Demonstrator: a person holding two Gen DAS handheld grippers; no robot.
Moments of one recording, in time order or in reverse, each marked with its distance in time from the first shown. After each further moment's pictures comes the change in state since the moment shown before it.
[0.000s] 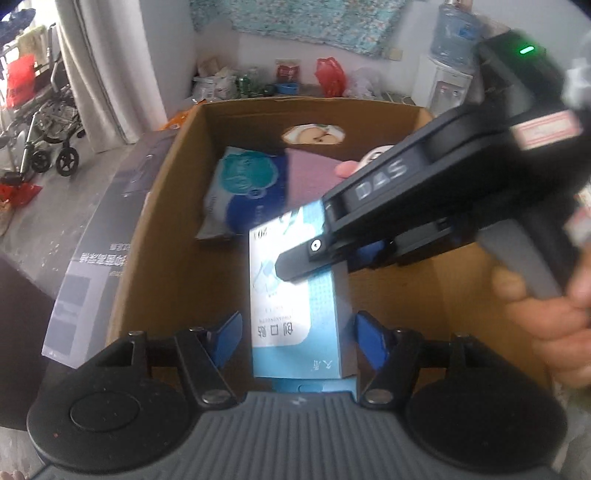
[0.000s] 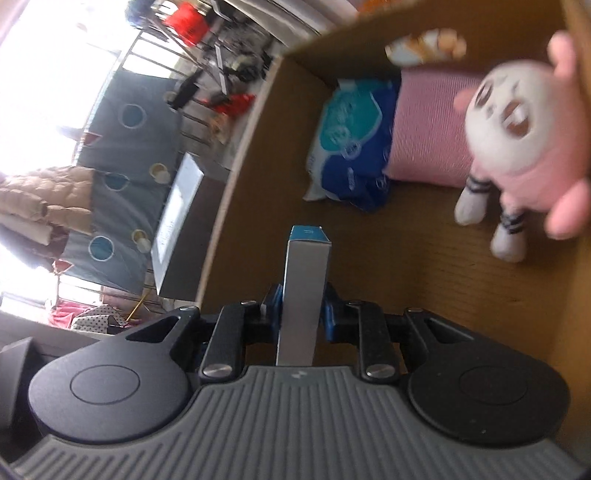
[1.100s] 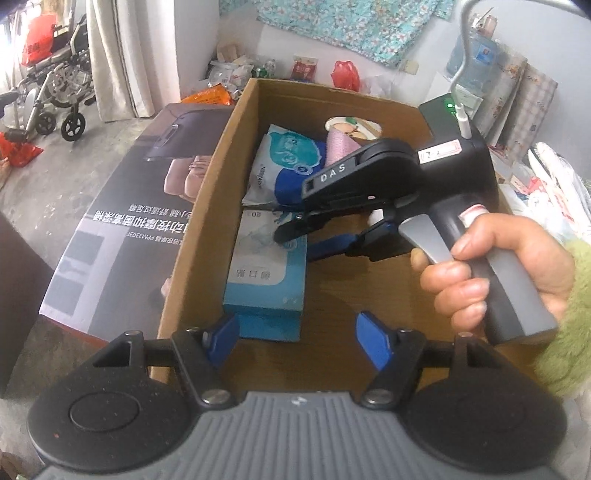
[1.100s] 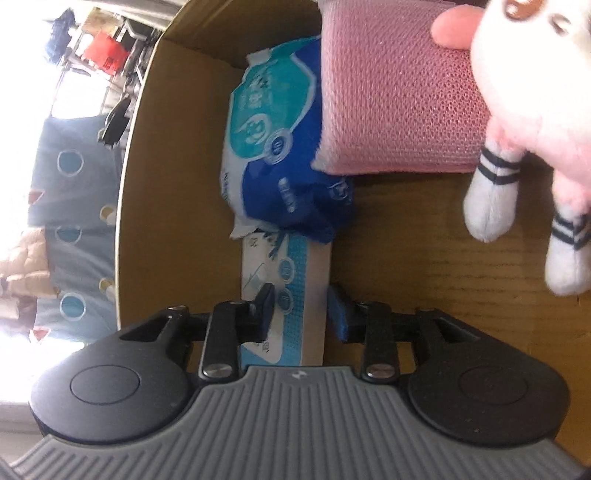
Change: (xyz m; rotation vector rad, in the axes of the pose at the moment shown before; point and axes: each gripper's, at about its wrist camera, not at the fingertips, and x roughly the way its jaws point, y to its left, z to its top) left arm -0.009 0.051 -0.035 -0.113 -0.001 -0.067; right arm 0.062 -0.025 0.006 0.197 -0.003 -0.098
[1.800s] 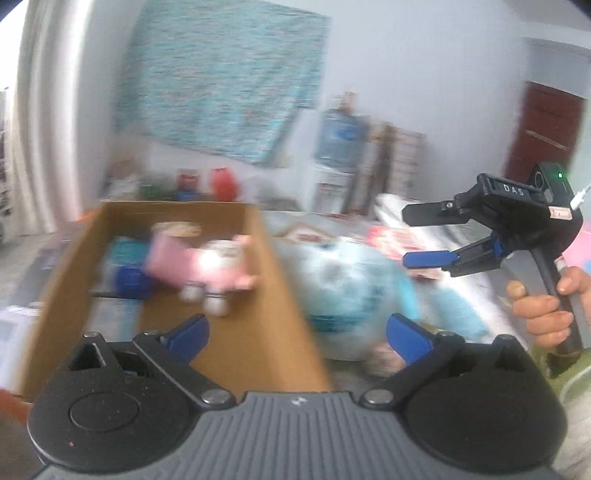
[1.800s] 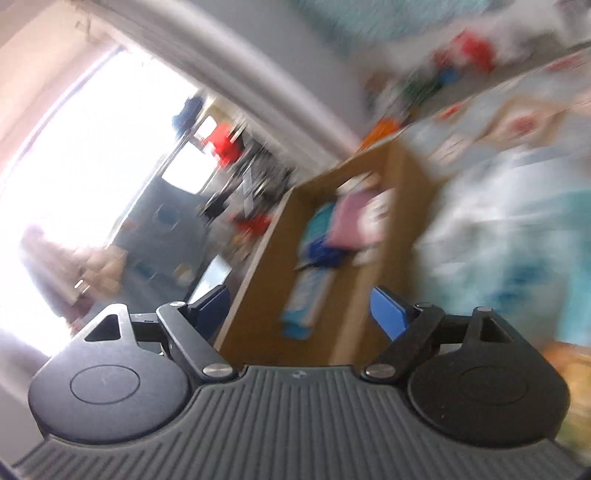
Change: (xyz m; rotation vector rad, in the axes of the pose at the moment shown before) left arm -0.096 -0.143 -0.080 0.211 -0.377 -0.318; right arm -0.366 -0.120 -0.174 -0.236 -0.568 0.165
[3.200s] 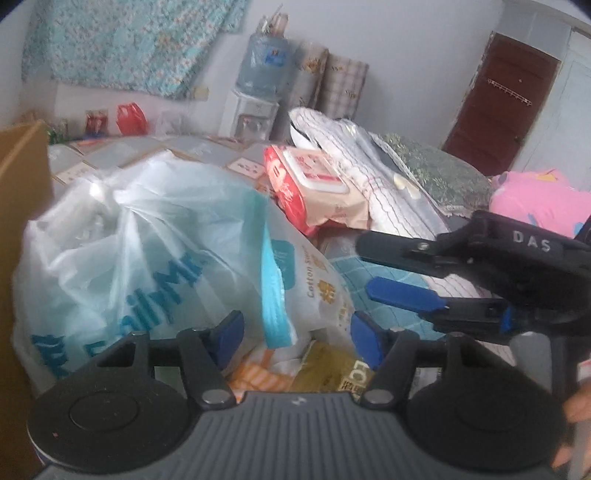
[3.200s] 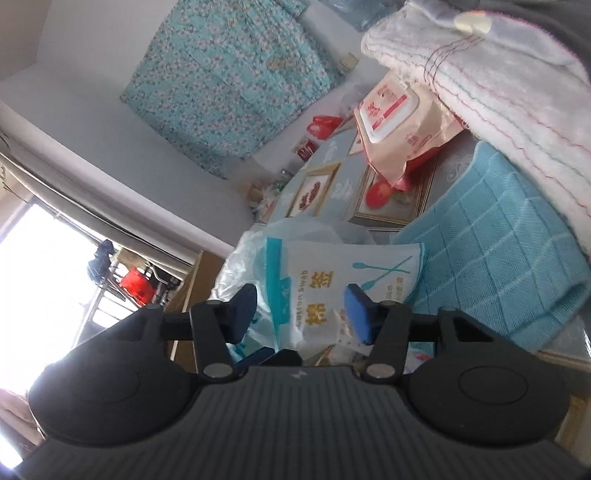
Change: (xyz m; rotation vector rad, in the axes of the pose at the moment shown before) left arm 0.239 -0.122 -0.013 -0.002 0.209 -0.199; right arm -0.023 -0.185 -0.052 0.269 -0.319 -0.212
